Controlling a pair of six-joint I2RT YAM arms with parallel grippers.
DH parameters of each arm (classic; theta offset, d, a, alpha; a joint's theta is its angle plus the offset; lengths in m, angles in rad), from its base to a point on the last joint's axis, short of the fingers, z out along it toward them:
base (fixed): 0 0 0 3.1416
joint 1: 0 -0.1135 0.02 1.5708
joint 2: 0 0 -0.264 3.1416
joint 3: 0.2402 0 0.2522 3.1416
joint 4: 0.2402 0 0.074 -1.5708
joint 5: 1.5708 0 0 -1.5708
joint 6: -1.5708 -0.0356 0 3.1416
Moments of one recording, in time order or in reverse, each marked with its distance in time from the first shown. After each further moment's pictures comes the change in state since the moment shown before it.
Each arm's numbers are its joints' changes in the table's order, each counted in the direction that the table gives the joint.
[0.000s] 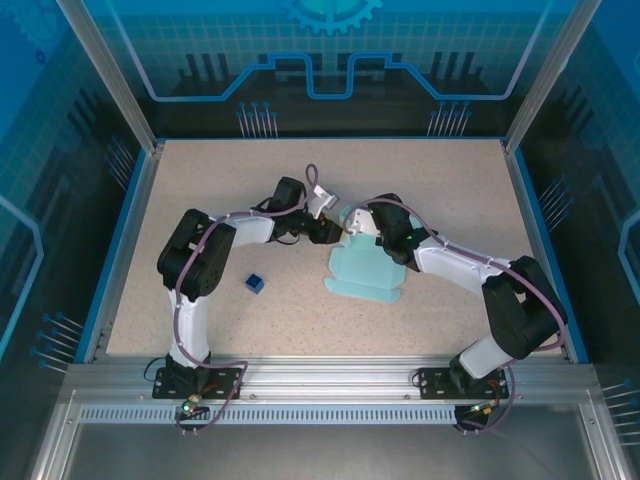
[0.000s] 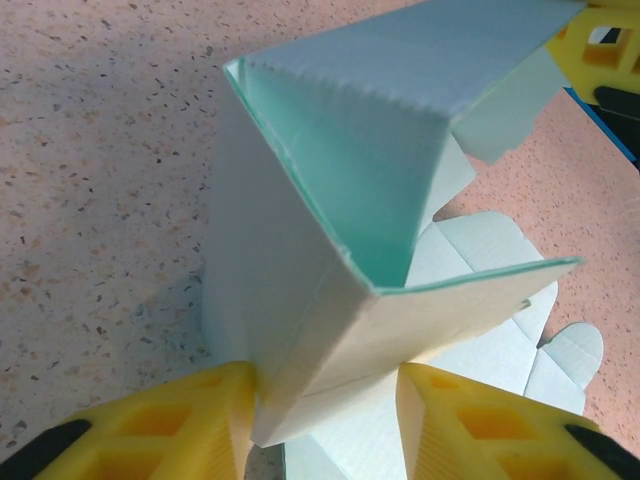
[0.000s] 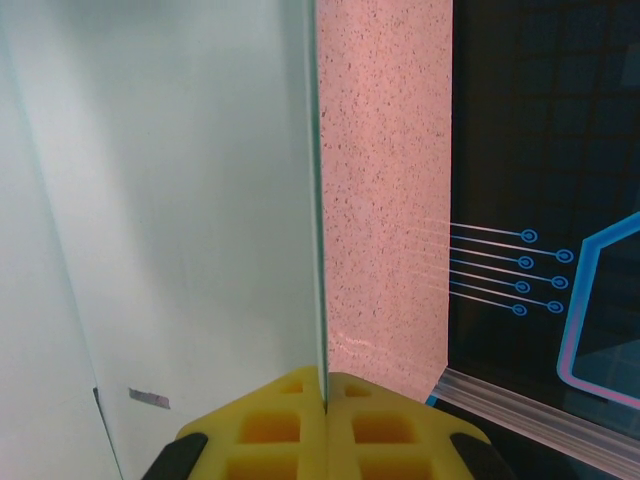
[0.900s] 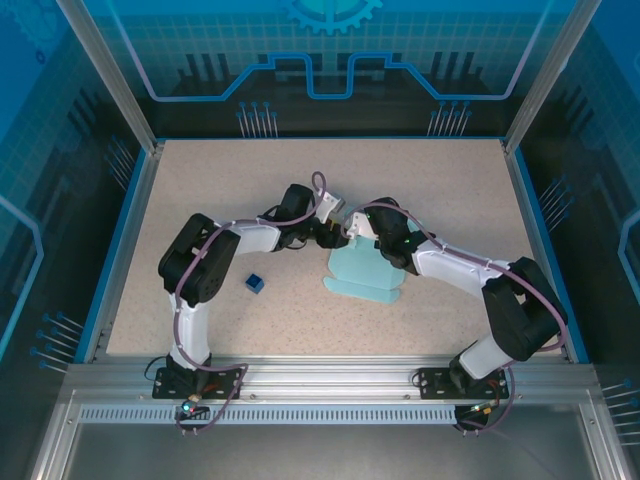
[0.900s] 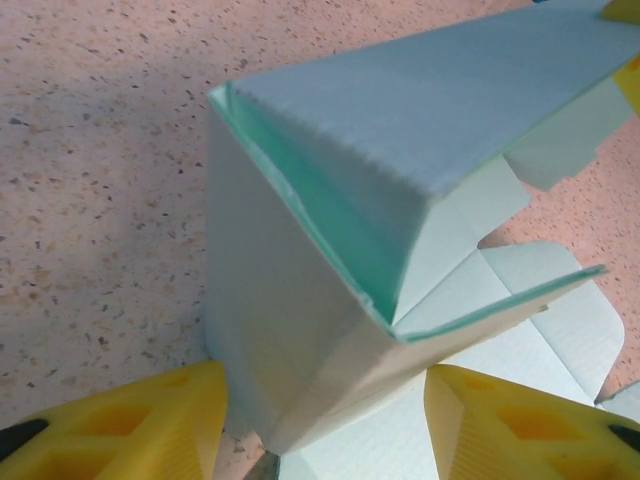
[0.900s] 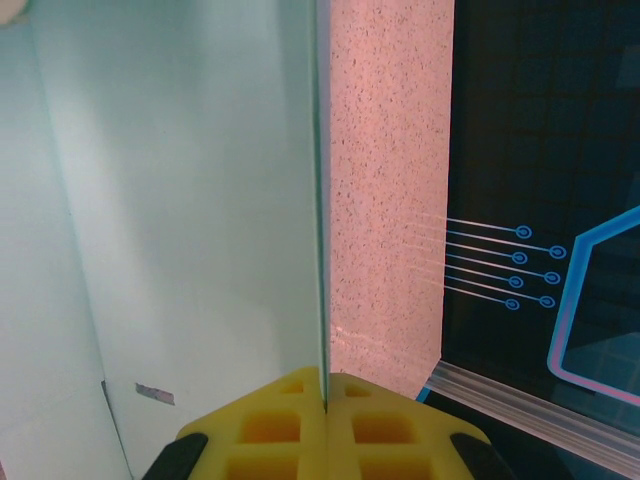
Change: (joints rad) left arm 0.070 -0.030 -0.061 -0.103 -0.204 0.078; right arm -0.031 -0.010 -0.016 0.005 0.040 -0.005
